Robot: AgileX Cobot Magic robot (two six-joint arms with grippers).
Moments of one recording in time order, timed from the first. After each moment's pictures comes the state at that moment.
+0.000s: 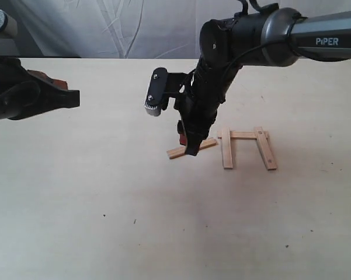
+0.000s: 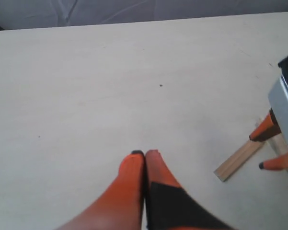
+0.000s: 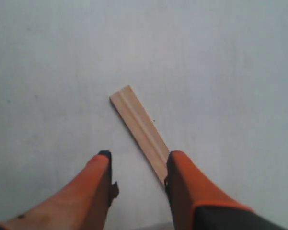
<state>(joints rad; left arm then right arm) -0.24 1.18 -0.66 -0.12 0.12 -0.07 0.59 2.06 -1.49 0.15 0.82 -0.96</state>
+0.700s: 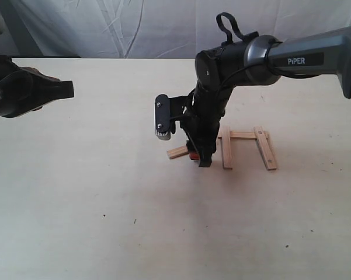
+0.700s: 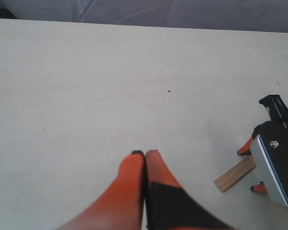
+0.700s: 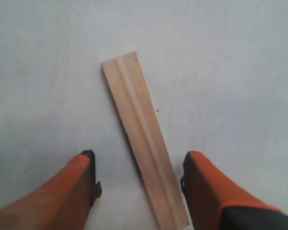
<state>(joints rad) -0.21 1.18 -0.66 -0.20 0.12 -0.07 0.59 2.17 -1.49 0.07 0.76 -1.10</state>
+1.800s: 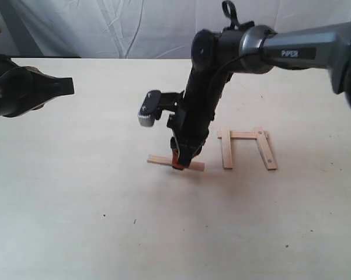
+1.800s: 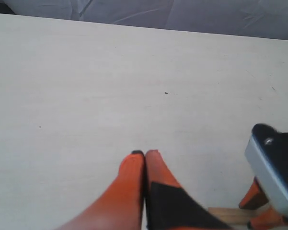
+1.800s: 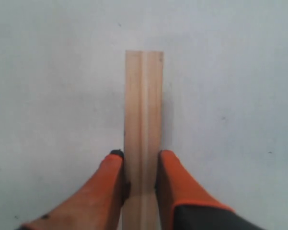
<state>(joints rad) -0.21 1.18 -0.66 -0.24 0.12 -0.07 0.57 2.20 -1.63 0.37 1.10 -1.04</state>
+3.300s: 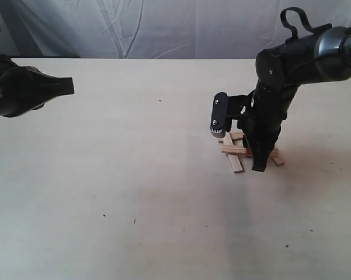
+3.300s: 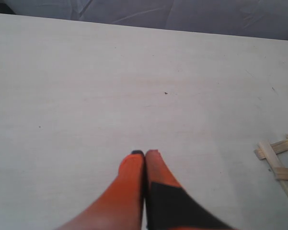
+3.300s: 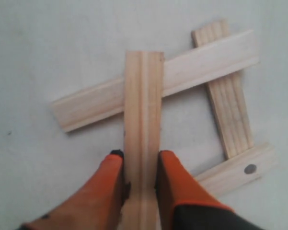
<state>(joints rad) -0.21 1.18 -0.66 -0.24 0.12 -0.07 0.41 2.00 -1.22 -0.07 0.74 -0.94</state>
